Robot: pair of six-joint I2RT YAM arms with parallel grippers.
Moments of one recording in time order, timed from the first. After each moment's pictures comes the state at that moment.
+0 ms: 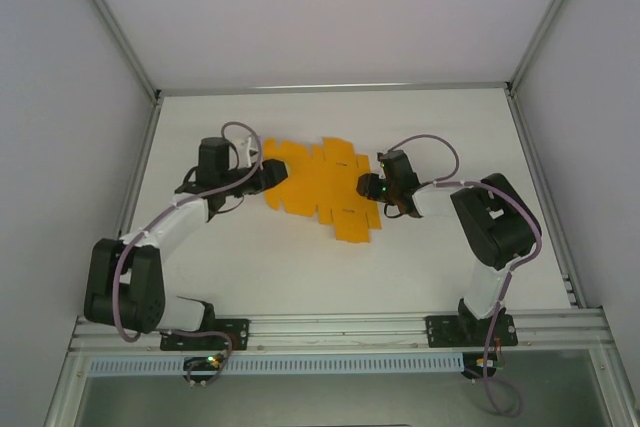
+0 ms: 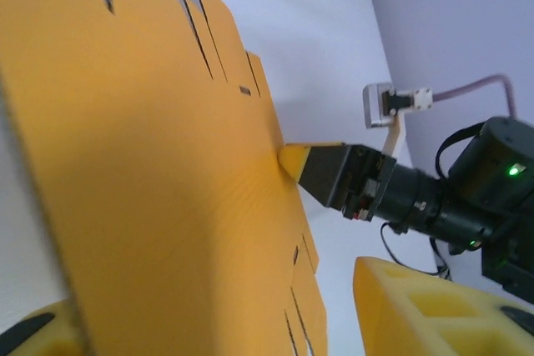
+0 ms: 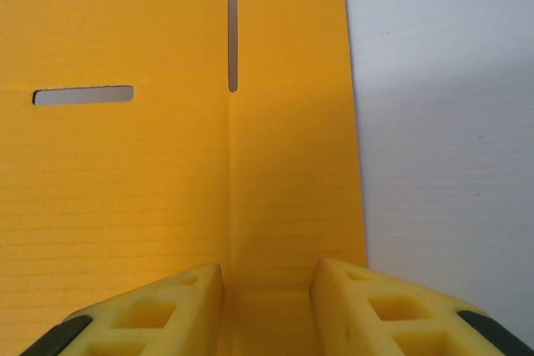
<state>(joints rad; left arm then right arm) -0.29 1.40 0.80 -0.03 0.72 -0.62 0.40 1.82 0.82 0.21 -0.14 0.61</state>
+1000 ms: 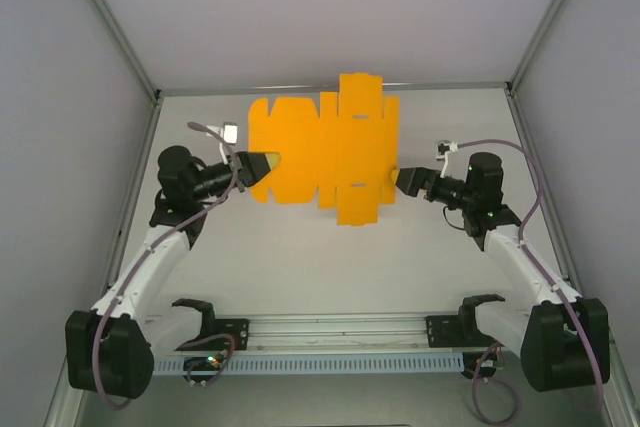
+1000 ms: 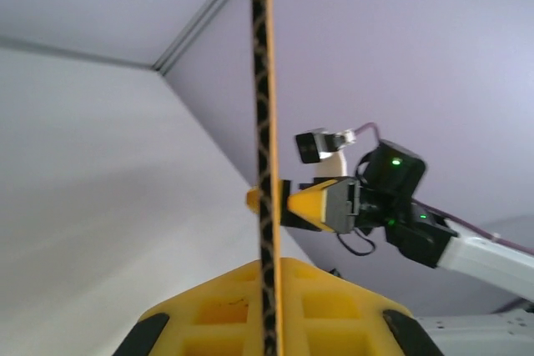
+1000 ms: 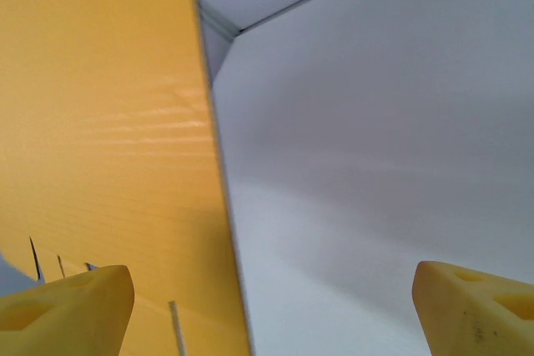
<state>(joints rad) -0.23 1.04 0.69 0.39 1.01 -0.84 0.04 1.06 0.58 0.11 -0.79 0.54</state>
